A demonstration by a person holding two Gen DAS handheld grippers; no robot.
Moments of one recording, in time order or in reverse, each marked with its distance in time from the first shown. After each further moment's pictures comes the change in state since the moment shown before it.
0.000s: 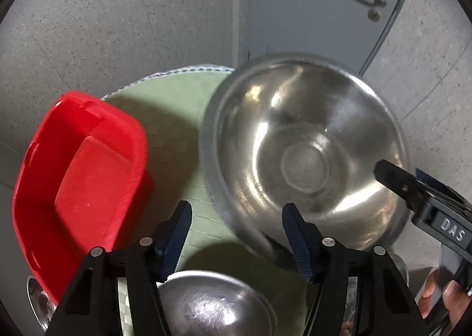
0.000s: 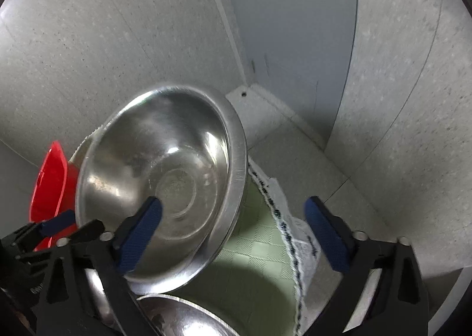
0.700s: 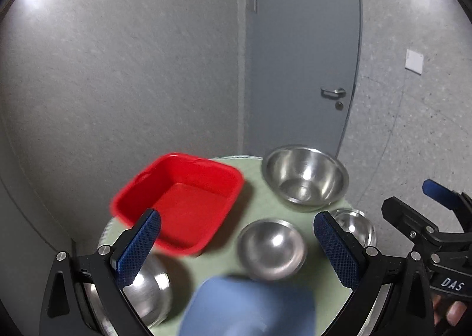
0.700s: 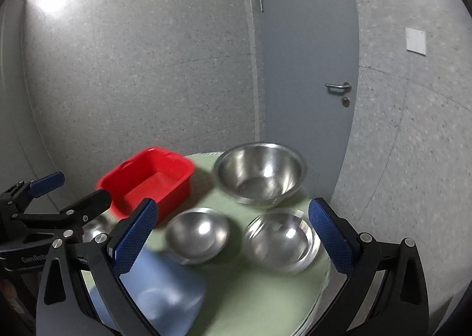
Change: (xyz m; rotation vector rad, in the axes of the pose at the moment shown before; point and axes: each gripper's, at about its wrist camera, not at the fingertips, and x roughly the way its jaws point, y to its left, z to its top) left arm -0.258 0.104 -0.248 0.044 -0.576 -0.048; right arm -0.199 0.128 -0.163 -0.259 -0.535 -0.068
